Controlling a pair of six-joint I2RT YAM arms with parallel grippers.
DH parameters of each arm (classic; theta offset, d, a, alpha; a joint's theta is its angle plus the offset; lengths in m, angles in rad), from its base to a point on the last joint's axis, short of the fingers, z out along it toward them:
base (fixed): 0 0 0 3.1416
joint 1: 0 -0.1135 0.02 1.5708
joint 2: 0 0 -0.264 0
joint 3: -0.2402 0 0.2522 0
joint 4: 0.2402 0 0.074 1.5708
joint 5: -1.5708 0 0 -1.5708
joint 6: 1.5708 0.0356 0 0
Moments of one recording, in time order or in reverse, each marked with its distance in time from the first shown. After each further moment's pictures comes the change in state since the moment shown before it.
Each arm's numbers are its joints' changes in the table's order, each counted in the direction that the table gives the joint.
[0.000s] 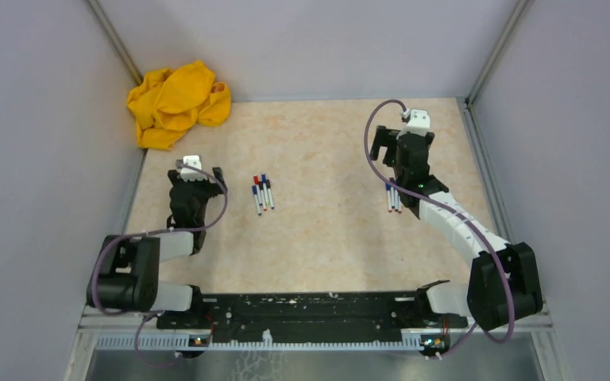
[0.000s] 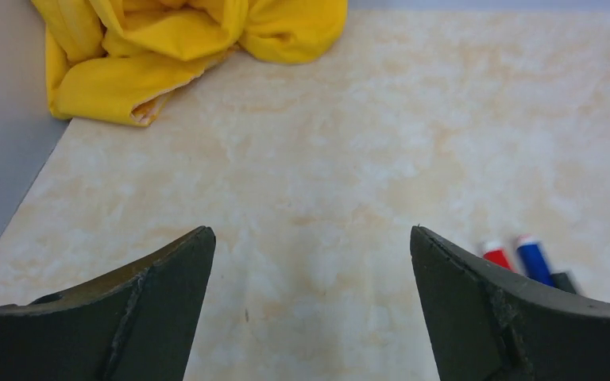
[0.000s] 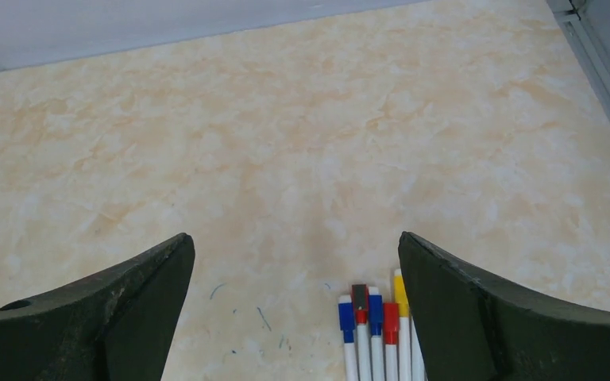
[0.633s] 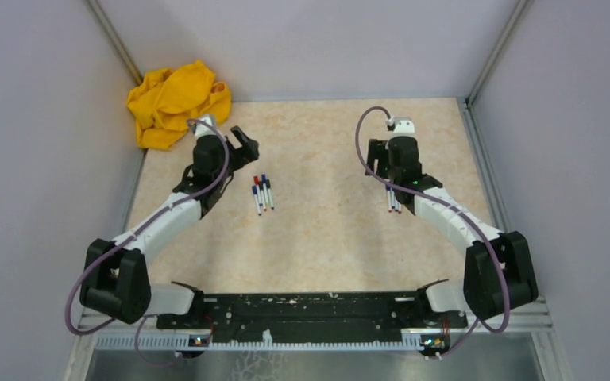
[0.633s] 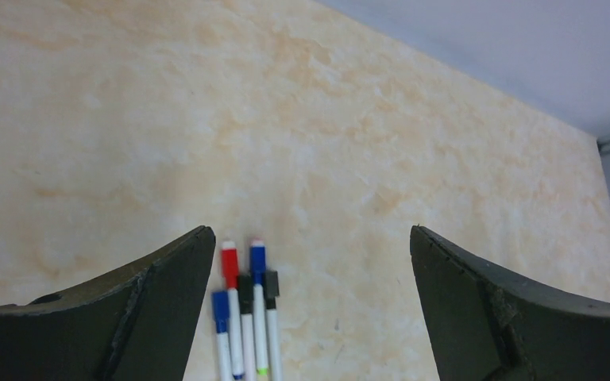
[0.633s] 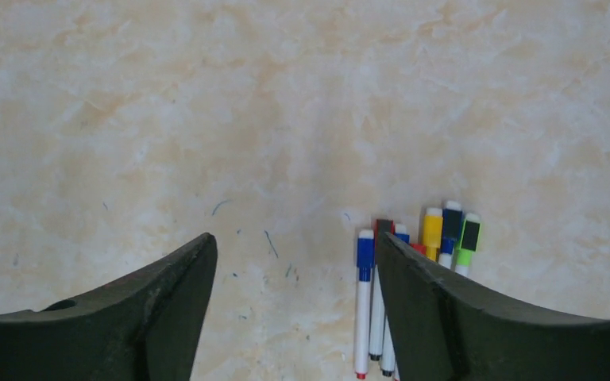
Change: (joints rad) left arm 0.214 -0.147 -0.523 0.816 0.084 -0.613; right arm -0.019 0.057 -0.015 0.130 0.131 -0.031
